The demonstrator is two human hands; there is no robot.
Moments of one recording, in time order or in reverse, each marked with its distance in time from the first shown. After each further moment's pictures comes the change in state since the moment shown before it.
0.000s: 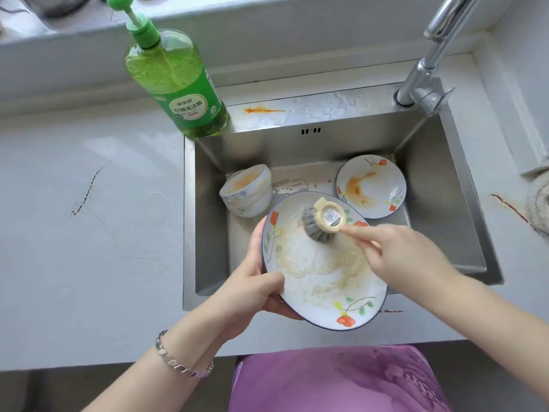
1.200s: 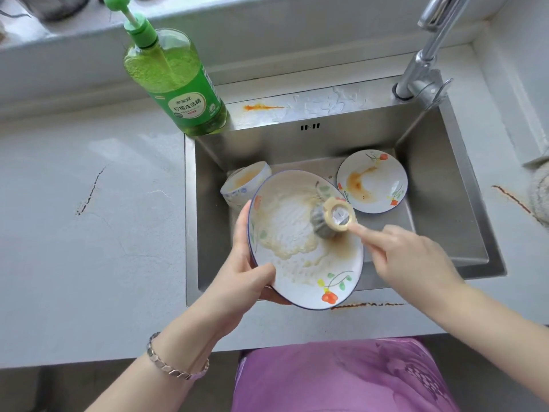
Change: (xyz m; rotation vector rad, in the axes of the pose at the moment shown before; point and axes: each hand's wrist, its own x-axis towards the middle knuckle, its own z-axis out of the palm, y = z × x) left_hand -0.009 0.004 0.000 0.072 0.148 0.124; right_hand -0.016 0.012 0.011 -0.175 0.110 -0.046
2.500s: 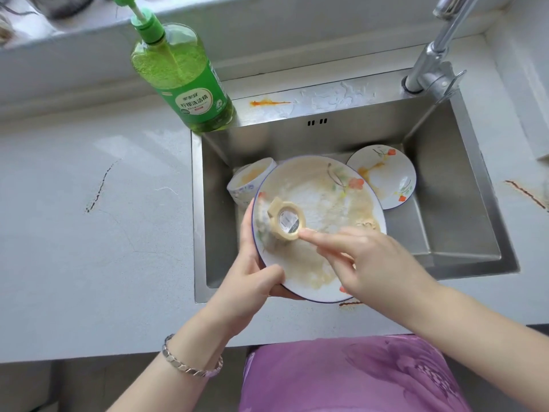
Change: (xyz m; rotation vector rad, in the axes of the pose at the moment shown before) left_hand 0.001 -0.013 -0.006 -0.100 -0.036 0.083; right_hand -0.002 -0.062 -0.012 0.431 -0.017 -0.254
